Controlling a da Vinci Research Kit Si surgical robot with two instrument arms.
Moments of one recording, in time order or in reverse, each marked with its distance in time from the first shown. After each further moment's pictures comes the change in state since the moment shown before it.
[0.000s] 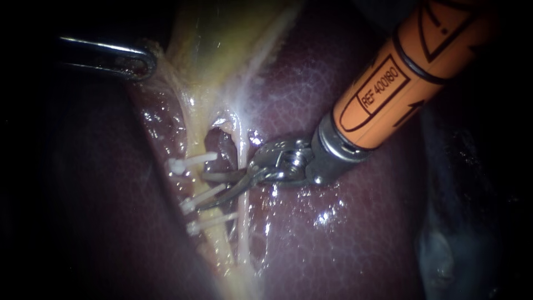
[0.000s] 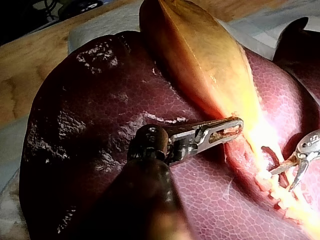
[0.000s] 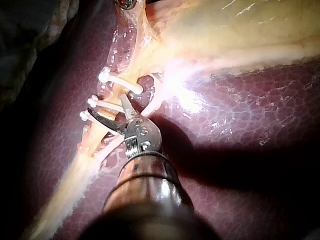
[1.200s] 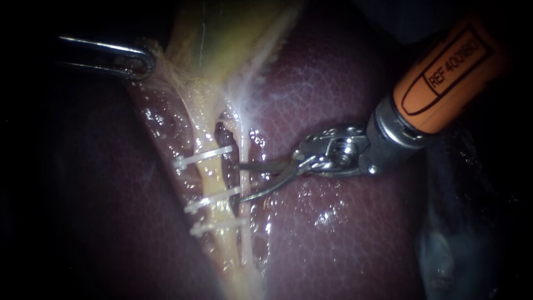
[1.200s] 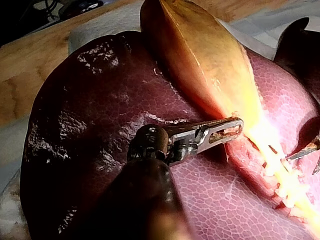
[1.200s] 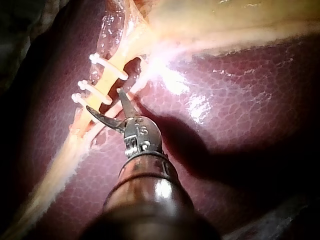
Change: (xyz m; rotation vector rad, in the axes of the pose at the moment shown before) right arm -0.001 0.000 -0.006 0.004 0.023 -0.027; left arm 0.000 0.000 0.000 0.002 0.001 0.000
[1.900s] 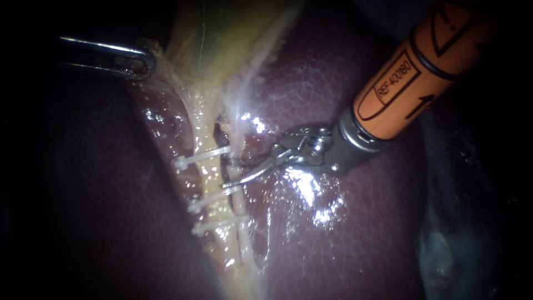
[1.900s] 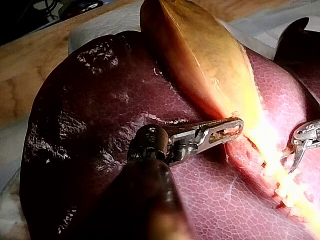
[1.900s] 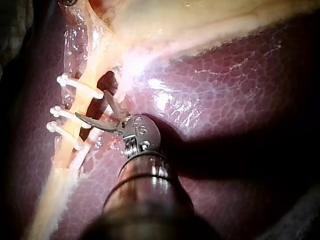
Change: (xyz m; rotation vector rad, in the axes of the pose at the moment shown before) right arm -0.002 0.005 0.004 0.243 0.095 0.157; left arm 0.000 0.000 0.000 0.000 0.000 0.001
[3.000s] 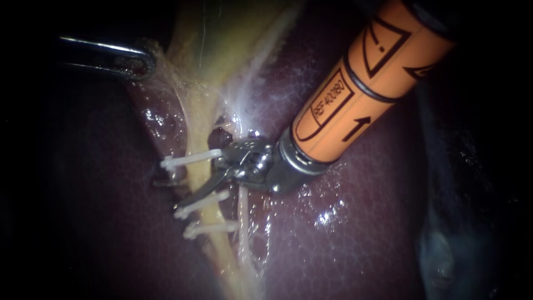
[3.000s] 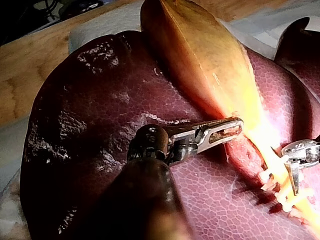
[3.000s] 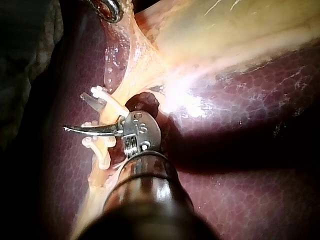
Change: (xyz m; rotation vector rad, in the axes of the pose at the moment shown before) right arm 0.003 -0.002 0.008 0.290 0.132 -0.222; left arm 0.000 0.000 0.000 -0.001 0.000 0.001
